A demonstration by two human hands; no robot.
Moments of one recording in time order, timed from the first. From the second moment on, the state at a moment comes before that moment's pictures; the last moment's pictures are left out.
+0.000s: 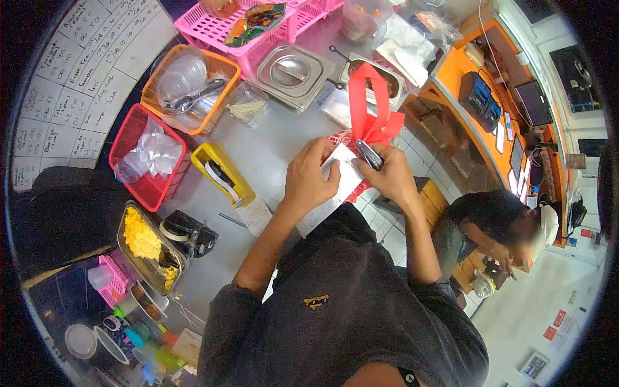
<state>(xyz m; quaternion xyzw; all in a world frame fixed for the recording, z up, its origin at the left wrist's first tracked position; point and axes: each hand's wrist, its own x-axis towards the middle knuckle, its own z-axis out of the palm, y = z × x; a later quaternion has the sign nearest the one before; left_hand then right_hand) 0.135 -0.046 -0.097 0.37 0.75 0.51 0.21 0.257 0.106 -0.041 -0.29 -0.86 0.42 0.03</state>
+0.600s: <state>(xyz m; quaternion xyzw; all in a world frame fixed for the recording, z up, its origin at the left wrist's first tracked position) 0.080 -0.019 -0.098 0.60 0.58 0.48 0.28 0.256 0.090 -0.026 -0.30 -0.88 0.37 0.05</state>
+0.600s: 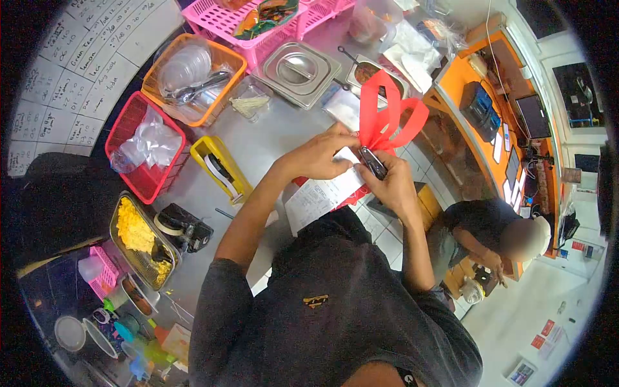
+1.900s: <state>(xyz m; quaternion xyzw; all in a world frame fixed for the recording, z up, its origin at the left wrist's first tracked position) 0.094 -0.020 -0.098 0.56 0.58 0.52 0.27 0.284 0.088 -0.058 -0.29 -0.66 0.64 0.27</state>
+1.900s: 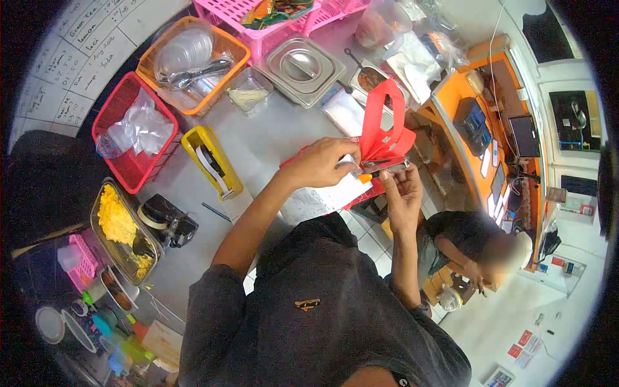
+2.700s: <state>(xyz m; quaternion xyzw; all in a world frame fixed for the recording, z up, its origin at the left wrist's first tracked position) 0.104 -0.023 -0.101 0.53 0.62 0.53 0.23 0.289 0.103 -0.046 -0.28 -0.68 0.65 0.19</state>
